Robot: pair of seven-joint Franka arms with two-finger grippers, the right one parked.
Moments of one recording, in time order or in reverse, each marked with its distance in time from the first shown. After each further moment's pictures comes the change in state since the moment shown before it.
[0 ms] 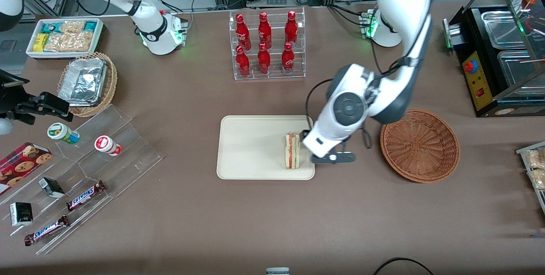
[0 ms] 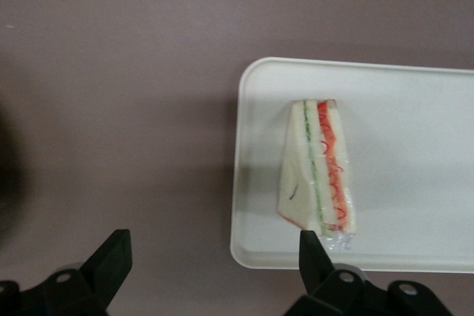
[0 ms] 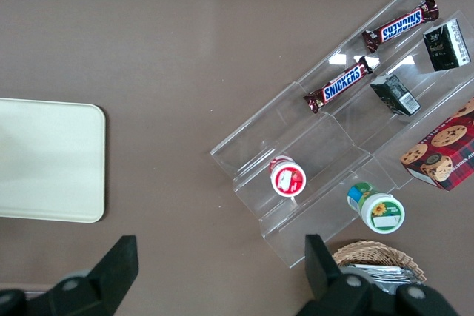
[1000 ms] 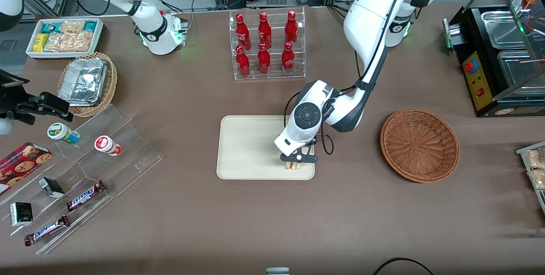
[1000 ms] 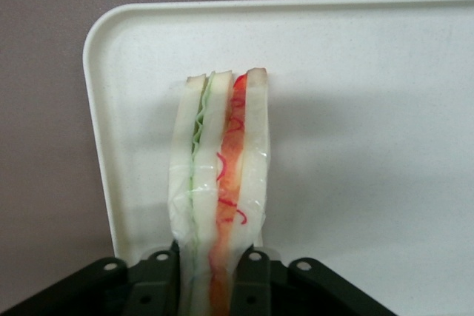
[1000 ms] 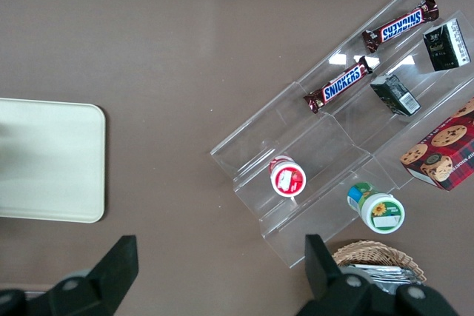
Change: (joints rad) arm -0.134 0.236 -0.025 -0.007 -0.002 0.290 -0.018
